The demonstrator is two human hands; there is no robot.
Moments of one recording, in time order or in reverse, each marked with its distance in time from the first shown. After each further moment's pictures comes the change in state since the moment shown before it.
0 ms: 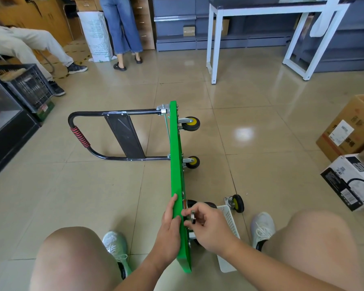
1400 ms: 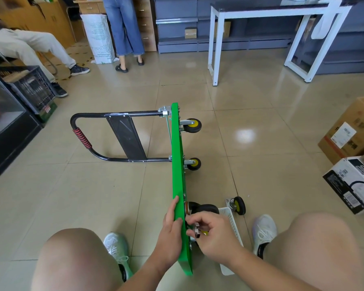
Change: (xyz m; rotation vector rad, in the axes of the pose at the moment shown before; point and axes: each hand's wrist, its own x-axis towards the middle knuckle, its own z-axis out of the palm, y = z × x) left_hand 0.002 -0.004 -0.001 0.011 -0.007 0.013; right_hand -0.014 -0.002 -0.001 -0.063 0.075 -0.100
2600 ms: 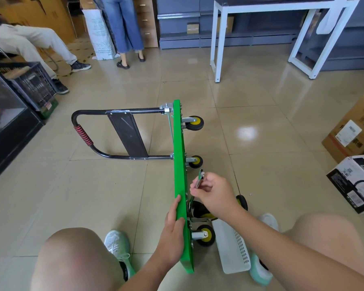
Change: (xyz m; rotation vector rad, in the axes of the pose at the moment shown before) left_hand 0.001 -0.001 0.001 -0.022 0.001 -0.036; right_hand 0.078 -0.036 -0.020 0.063 0.023 0.235
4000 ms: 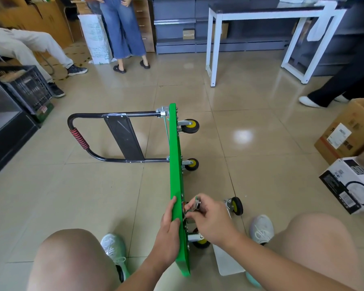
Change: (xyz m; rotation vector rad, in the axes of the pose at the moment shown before) left_hand 0.002 -0.006 0.000 -0.018 0.031 0.026; right_hand -0.039 0.035 0.008 -0.108 -0.057 -0.127
